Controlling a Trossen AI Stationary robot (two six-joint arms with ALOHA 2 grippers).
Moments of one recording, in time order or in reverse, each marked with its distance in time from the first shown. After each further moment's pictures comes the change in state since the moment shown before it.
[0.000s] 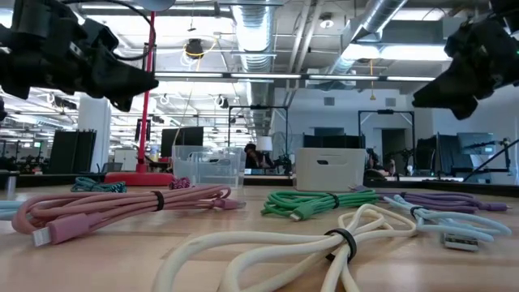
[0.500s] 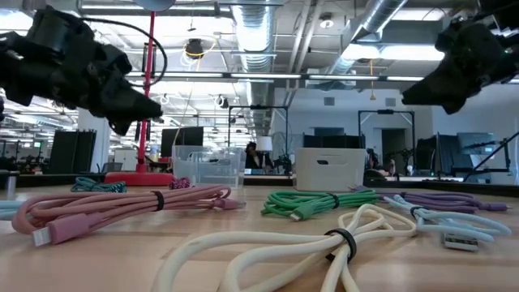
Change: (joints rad) left arm 0.000 0.219 0.002 0.052 -0.063 -0.154; right arm -0.017 0.141 0.006 0.149 0.014 -0.099
